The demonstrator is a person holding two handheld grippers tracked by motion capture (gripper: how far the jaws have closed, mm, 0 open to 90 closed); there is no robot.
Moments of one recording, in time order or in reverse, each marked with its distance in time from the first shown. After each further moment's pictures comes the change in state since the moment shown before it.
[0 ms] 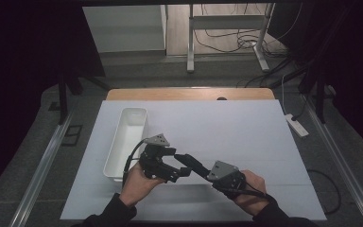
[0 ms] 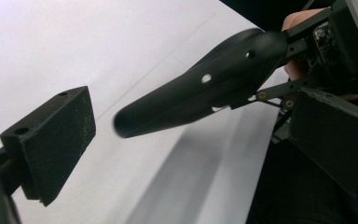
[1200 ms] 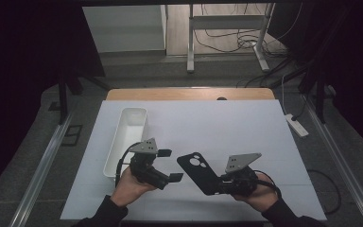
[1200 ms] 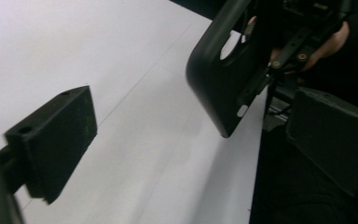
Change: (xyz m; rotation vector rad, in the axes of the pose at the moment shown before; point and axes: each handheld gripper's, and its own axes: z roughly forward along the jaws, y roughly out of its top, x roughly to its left) left arm 0.006 -0.021 -0.015 -0.079 -0.076 0.128; right arm -0.030 -0.019 -0.015 -0.163 0.426 0.173
